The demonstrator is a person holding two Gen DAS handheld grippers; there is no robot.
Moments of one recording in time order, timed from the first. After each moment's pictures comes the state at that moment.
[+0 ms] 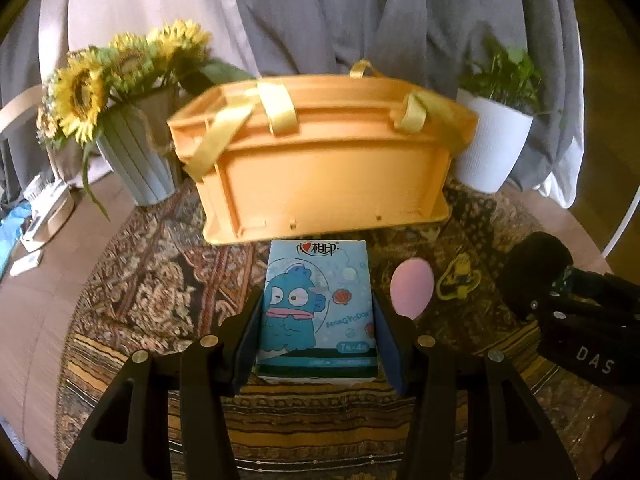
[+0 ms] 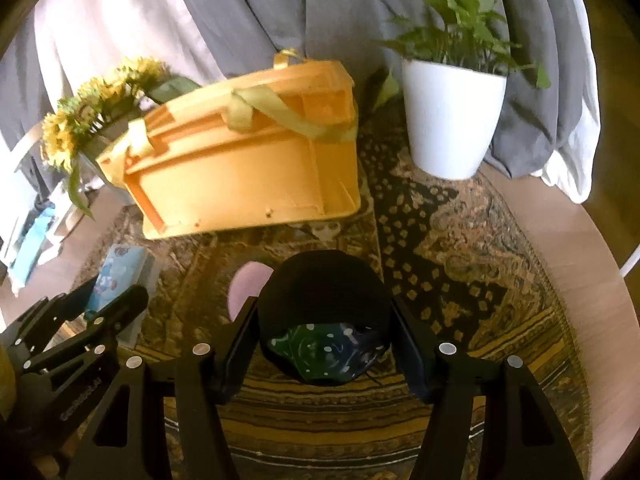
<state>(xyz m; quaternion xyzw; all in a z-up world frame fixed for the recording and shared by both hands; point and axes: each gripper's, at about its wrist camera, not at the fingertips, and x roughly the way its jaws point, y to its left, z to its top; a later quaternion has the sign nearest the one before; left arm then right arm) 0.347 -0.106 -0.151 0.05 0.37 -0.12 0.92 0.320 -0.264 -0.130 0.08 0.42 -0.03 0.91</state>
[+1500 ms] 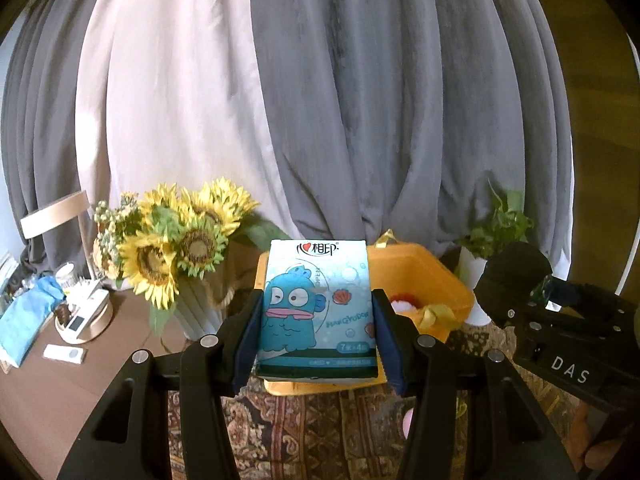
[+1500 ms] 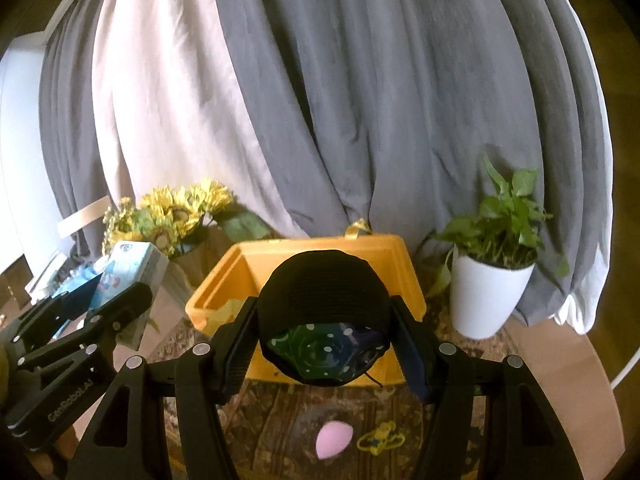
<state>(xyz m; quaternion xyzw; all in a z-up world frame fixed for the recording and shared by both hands) 0.346 -0.057 -0.004 0.02 0.20 -0.11 0.97 0.348 -0.220 0.006 0.06 0.25 0.01 0.97</state>
